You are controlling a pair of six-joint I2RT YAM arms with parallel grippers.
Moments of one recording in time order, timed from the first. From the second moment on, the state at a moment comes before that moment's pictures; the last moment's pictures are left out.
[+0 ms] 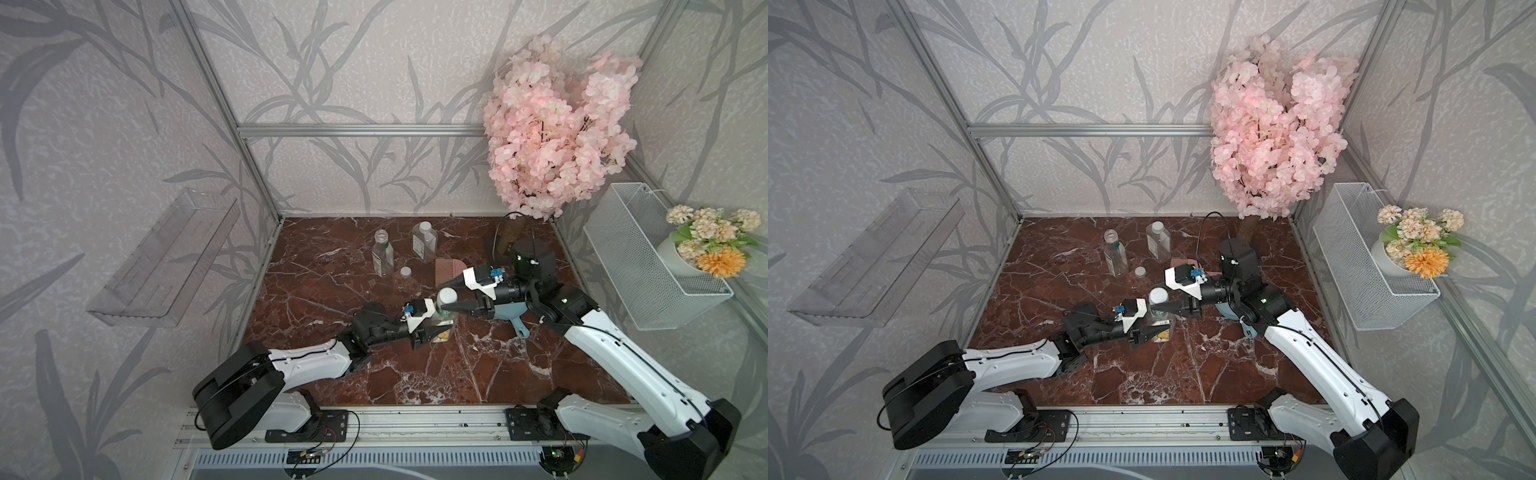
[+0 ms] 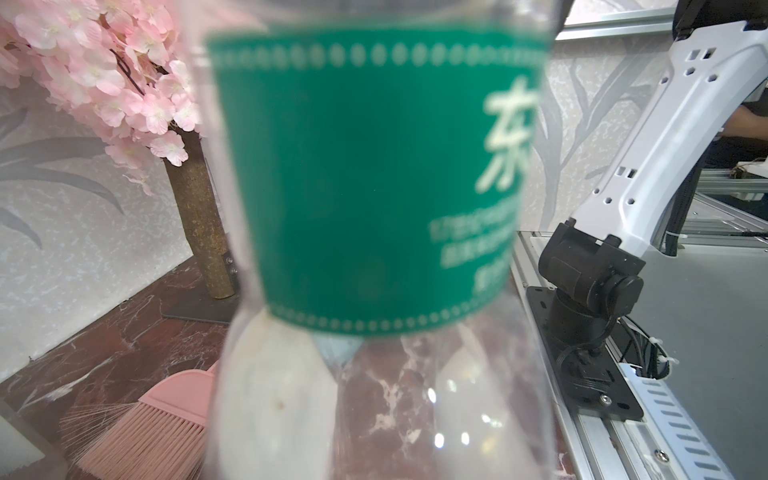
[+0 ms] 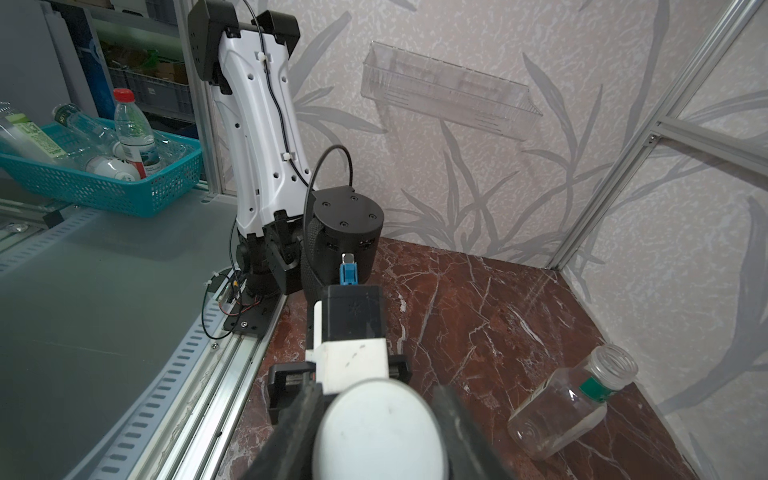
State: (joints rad) left arm -0.85 1.33 0.47 0.86 0.50 0.07; right arm 0.53 1.10 1.05 -0.33 -1.03 -0.53
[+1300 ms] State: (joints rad) left arm -0.82 1.33 0.46 0.80 0.17 0.13; right arm 0.70 1.11 0.91 0.02 -0.42 -0.24
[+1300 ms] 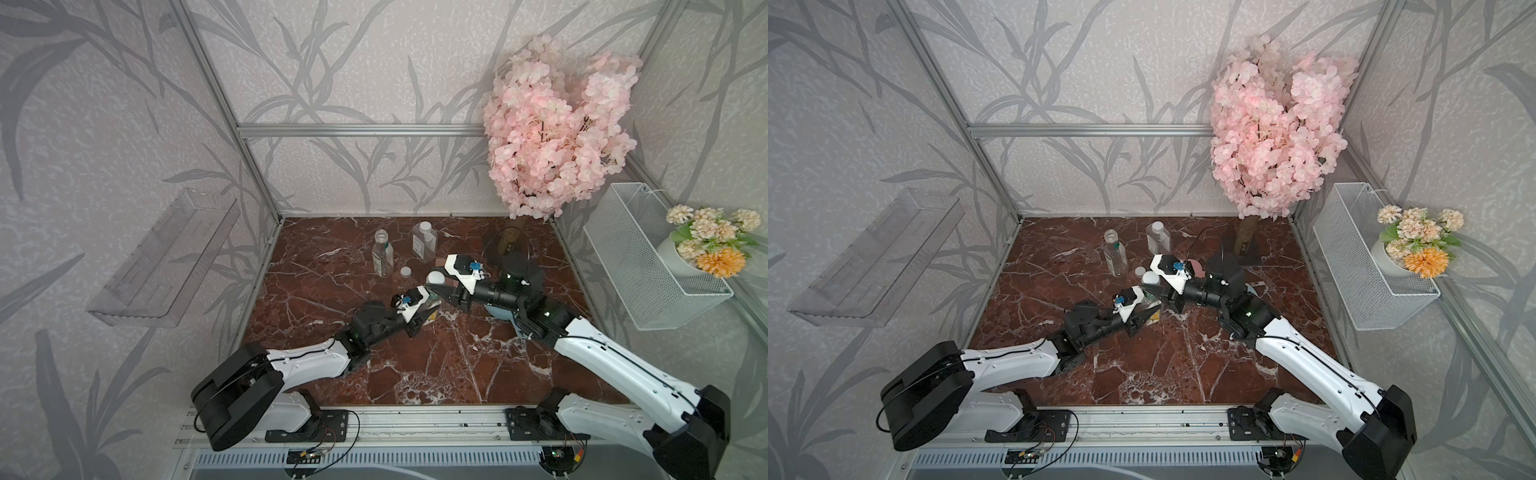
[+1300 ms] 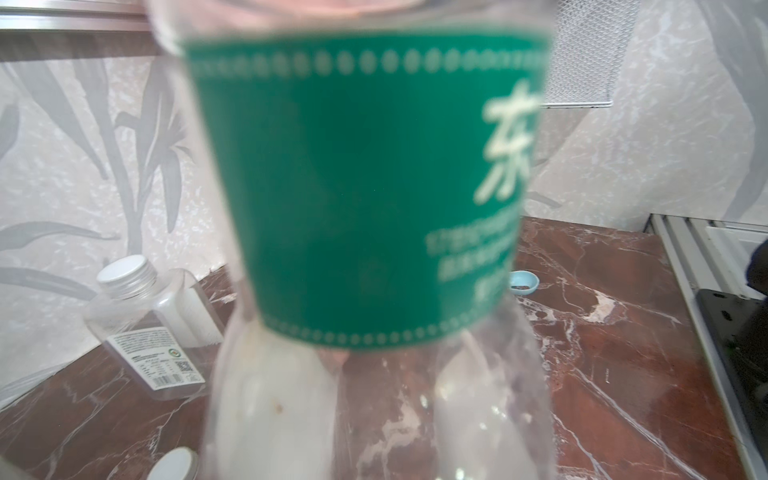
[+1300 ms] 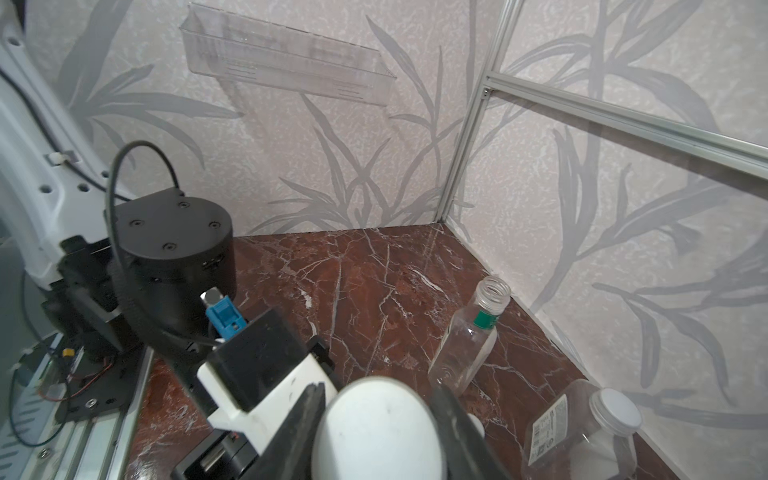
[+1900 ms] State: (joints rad) left arm -0.82 1.37 0.46 0.82 0.08 0.06; right arm 0.77 1.16 0.87 0.15 -0.17 -0.17
